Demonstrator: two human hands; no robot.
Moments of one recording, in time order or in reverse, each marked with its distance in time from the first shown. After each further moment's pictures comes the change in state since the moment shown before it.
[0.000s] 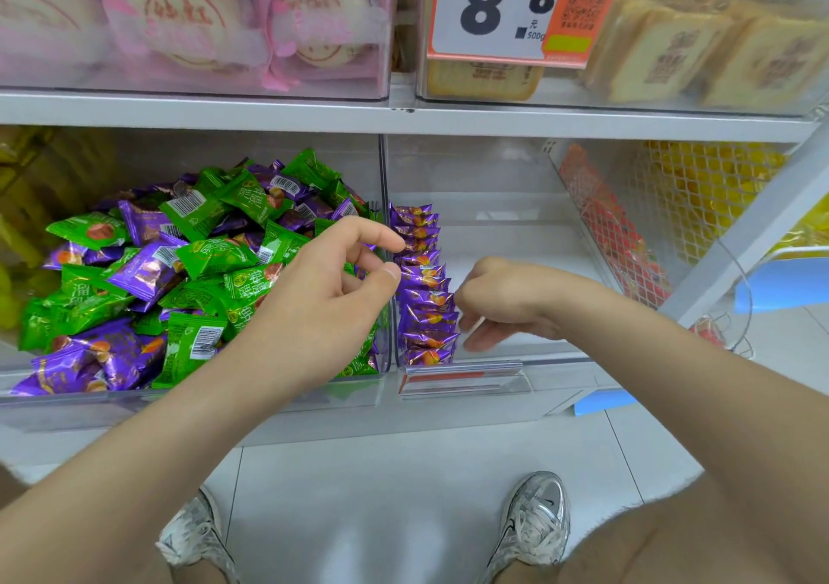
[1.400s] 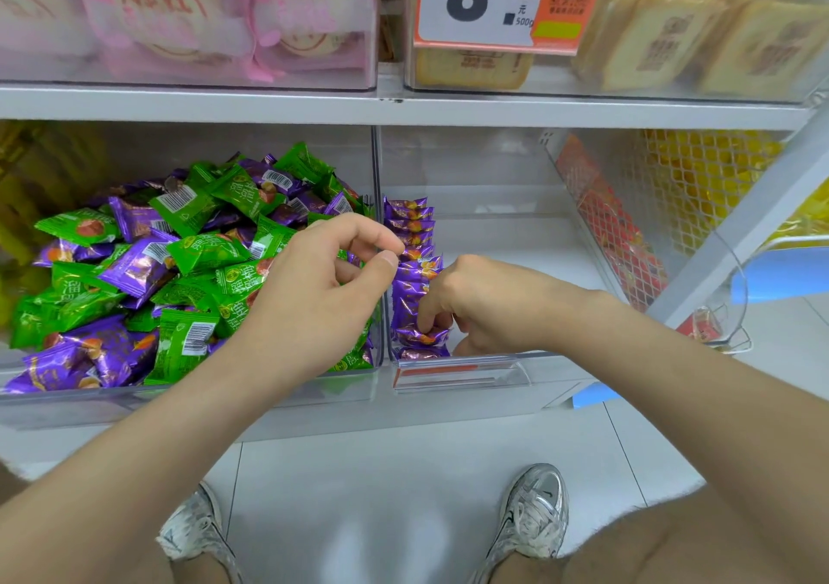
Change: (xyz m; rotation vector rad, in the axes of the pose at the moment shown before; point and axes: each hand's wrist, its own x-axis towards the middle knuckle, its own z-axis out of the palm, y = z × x) left_hand 0.006 -0.002 0.006 0.055 0.088 0.037; right_hand -0.008 0.010 -0.004 -0.911 0.069 -0.880
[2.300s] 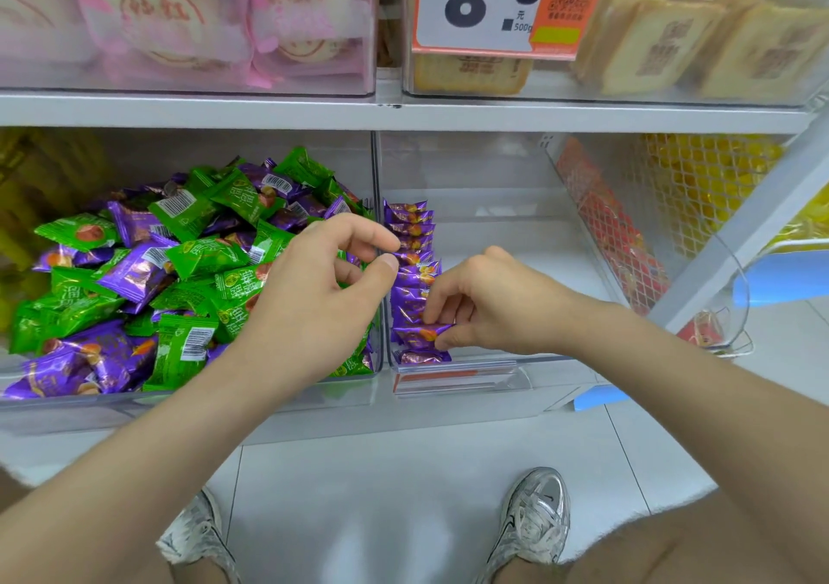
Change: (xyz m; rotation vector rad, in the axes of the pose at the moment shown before) left_hand 0.003 -0.004 0.003 0.004 0.046 -0.026; right_hand -0.008 0.001 0.001 0.309 0.126 0.171
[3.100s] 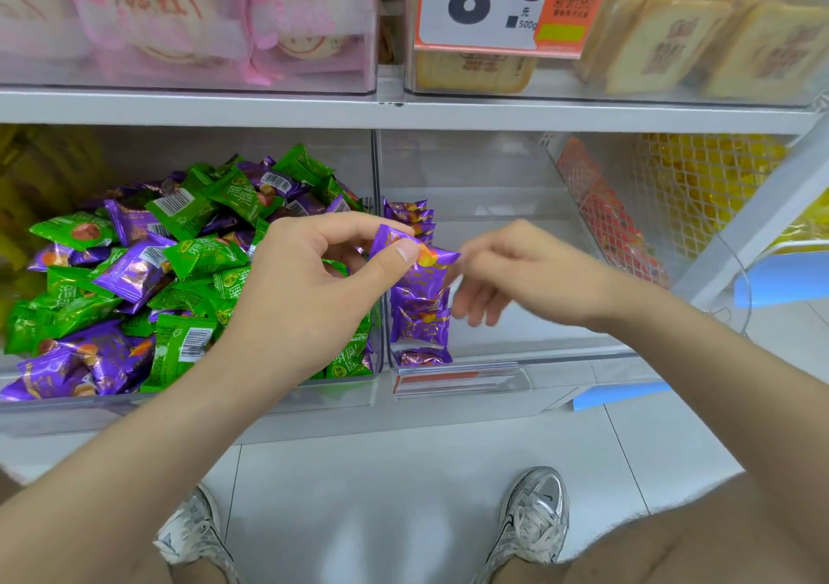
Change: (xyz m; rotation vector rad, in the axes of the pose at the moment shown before) left_hand -0.002 0.010 -0.008 -0.056 0.014 0.187; right_hand -0.014 -0.006 -0.028 0.589 0.007 0.211
